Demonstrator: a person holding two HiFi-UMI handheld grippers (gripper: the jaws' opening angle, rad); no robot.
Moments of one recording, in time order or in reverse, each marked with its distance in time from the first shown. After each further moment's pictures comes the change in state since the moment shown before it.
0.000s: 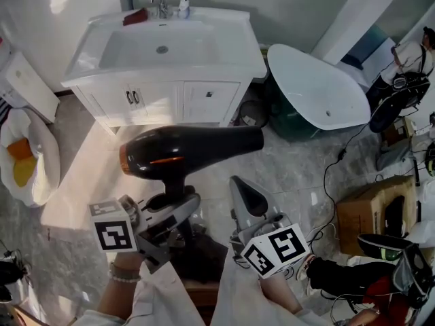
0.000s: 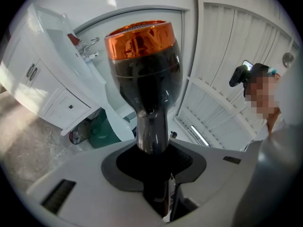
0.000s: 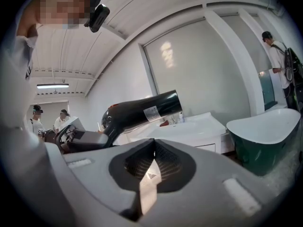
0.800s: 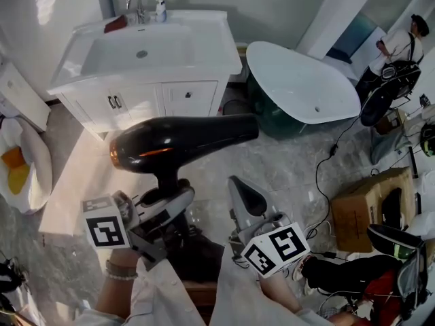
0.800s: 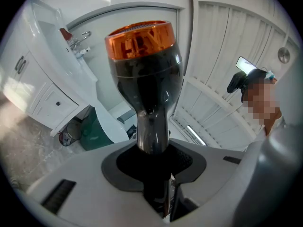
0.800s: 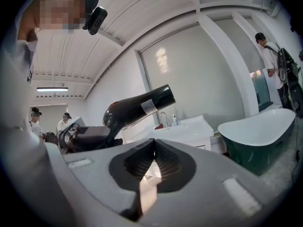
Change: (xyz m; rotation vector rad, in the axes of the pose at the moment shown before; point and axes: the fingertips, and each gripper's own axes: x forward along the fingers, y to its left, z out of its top) left arm 0.071 -0.032 -0.028 0.039 -0.017 -0.058; right arm -0.068 -0.065 0.004 0.010 -0.044 -0.021
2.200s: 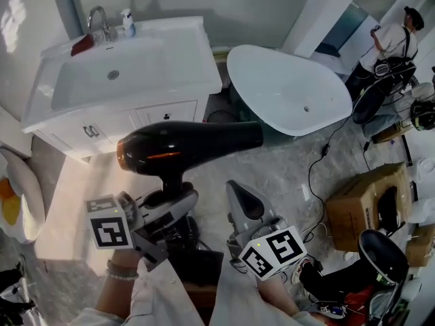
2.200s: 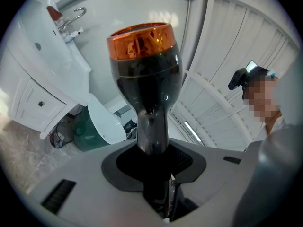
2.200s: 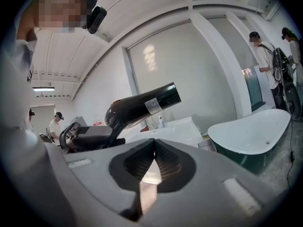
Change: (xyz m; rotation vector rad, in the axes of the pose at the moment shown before) left arm 0.125 0.079 0.083 -0.043 0.112 -0.061; right arm 0.092 -0.123 0.035 0.034 0.022 -0.109
